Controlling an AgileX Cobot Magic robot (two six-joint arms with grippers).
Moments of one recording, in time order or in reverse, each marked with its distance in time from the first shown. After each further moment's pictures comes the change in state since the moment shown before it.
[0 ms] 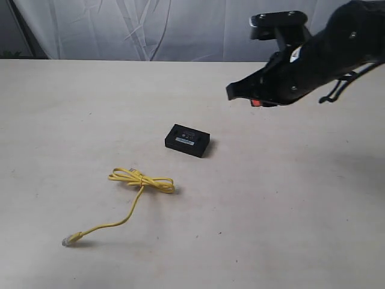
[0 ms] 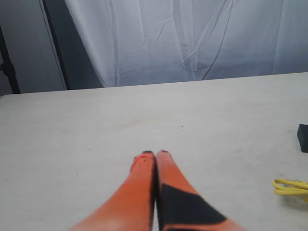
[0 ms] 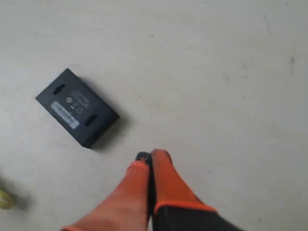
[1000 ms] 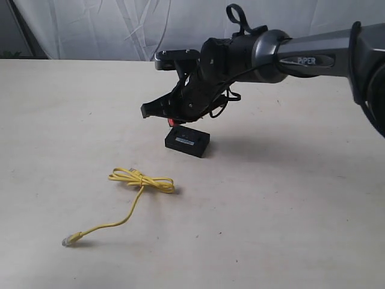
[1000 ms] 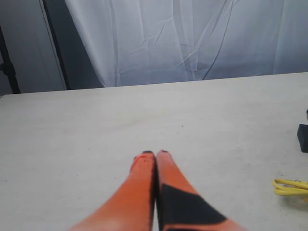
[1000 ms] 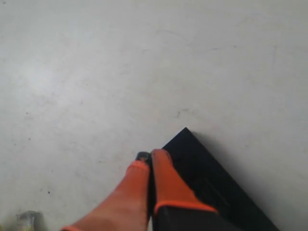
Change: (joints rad) left arm 0.000 0.000 0.000 0.000 0.000 0.000; right arm 0.192 0.541 -0.485 0.151 0.036 0.003
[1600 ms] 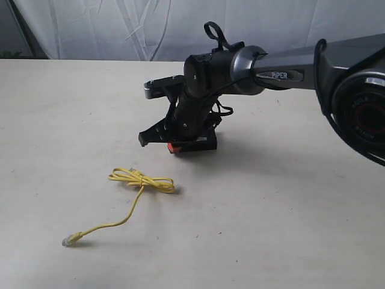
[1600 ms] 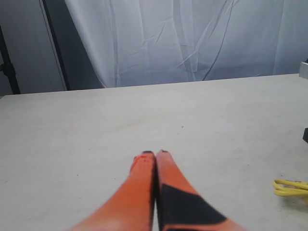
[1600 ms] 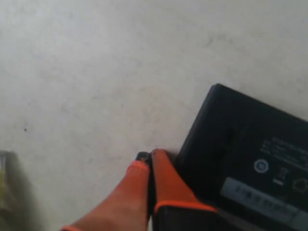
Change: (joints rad) left arm 0.000 0.000 0.000 0.000 0.000 0.000; right arm 0.036 0.083 -0.059 -0.069 0.185 -0.004
